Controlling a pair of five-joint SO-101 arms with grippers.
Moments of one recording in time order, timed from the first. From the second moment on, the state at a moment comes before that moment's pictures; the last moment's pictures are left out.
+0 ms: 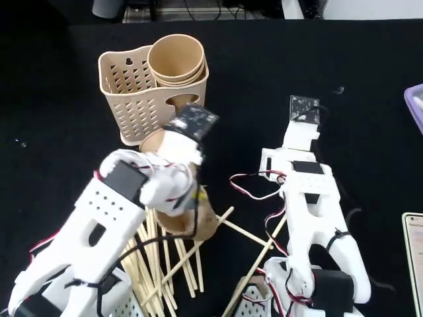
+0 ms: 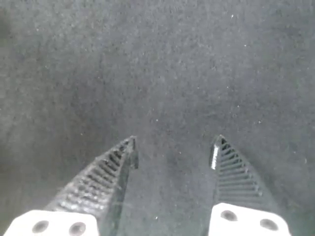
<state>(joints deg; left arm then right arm) 28.2 -38.5 32.7 75.6 -5.1 5.5 -22.1 57.8 34.9 -3.1</state>
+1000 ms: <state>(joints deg) 27.2 -38.5 29.9 77.8 -13.1 5.5 -22.1 57.8 34.9 -3.2</state>
